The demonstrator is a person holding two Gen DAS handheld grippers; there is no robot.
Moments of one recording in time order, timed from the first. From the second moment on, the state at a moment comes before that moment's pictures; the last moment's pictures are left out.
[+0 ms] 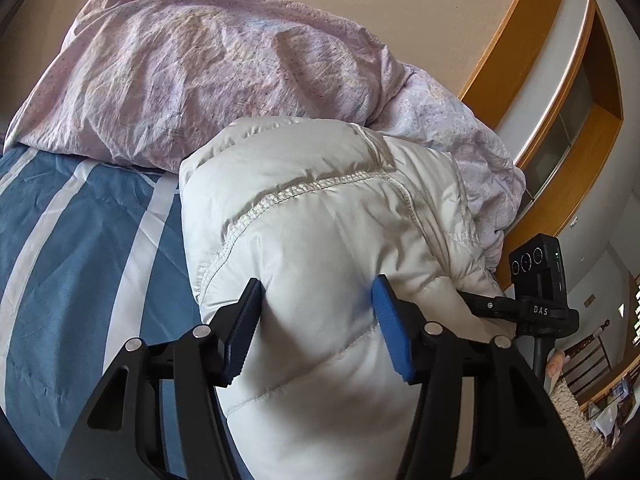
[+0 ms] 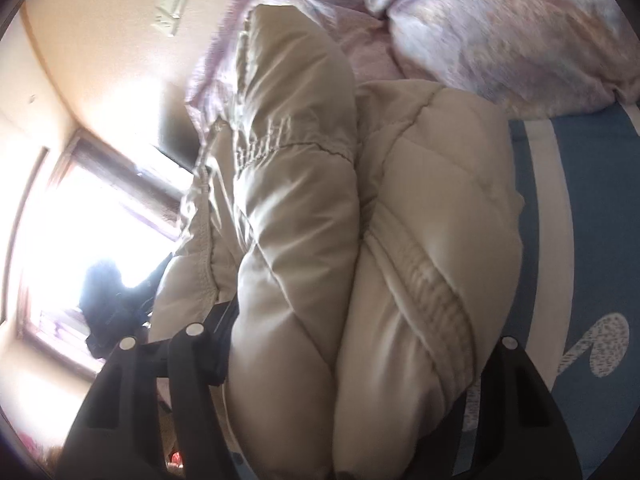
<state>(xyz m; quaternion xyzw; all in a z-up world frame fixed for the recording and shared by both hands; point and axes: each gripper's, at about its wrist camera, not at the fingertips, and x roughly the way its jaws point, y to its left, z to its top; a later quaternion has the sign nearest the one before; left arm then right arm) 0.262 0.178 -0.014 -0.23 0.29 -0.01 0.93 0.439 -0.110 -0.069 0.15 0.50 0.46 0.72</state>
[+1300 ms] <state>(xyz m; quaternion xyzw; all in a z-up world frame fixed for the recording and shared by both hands) 0.265 0.104 -0.022 -0.06 0.35 0.05 0.93 0.346 -0.083 -0.063 -0.01 0.37 0.25 0.89</state>
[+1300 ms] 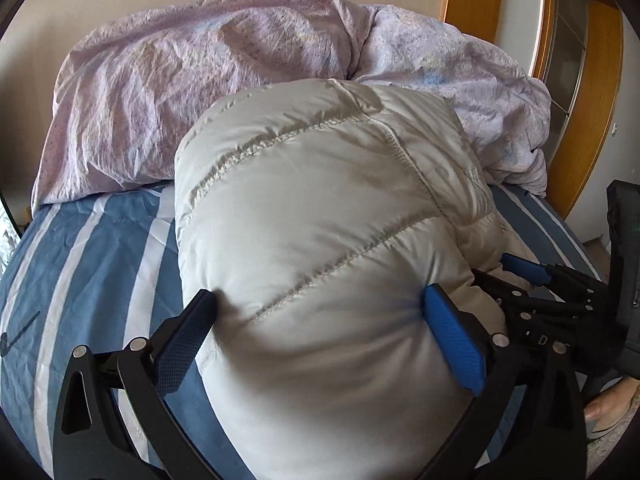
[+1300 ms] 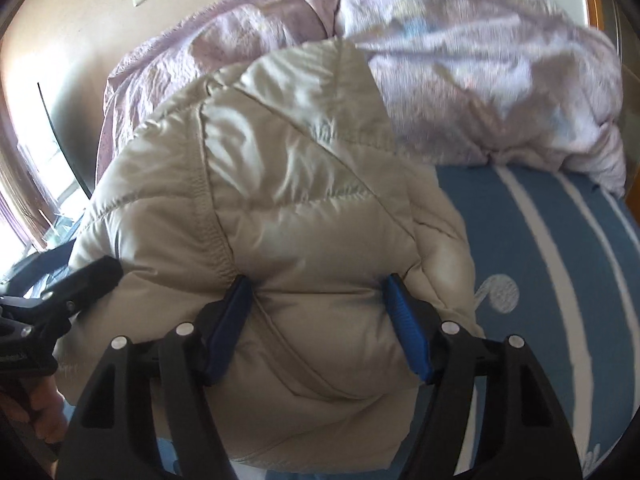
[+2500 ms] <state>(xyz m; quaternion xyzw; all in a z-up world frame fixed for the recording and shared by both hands) 0.221 0.091 -0.021 -0.04 0.33 0.11 0.94 0.300 -0.110 -0.053 0.07 0.37 0.20 0.90</state>
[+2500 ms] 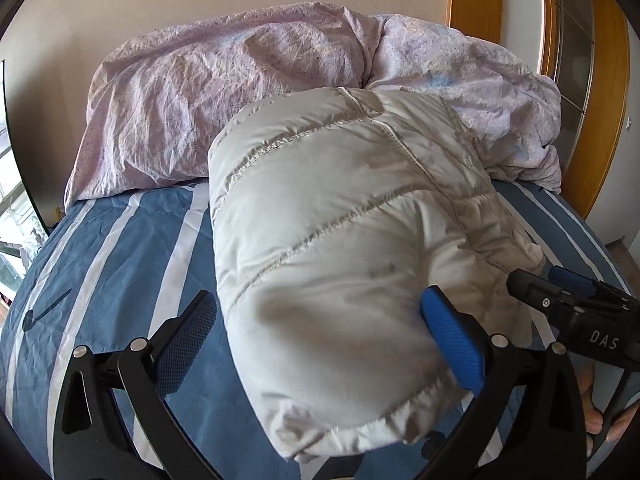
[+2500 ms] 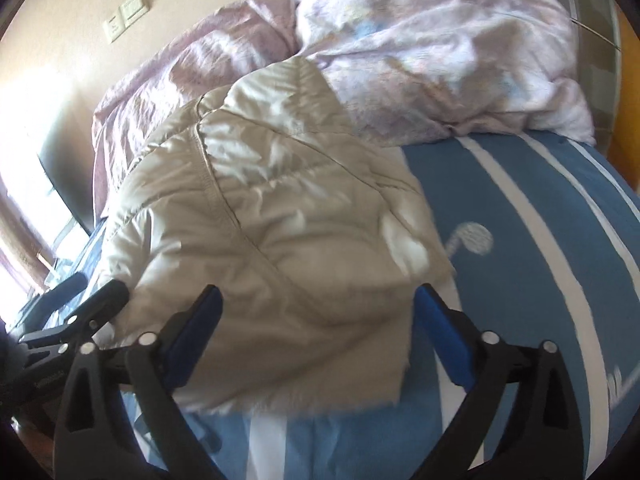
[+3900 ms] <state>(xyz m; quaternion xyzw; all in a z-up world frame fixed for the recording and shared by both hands) 0.060 0.050 0.015 -0.07 0.34 0.09 0.93 0.112 -0.168 -0.017 0.16 0.35 0.21 0.90</state>
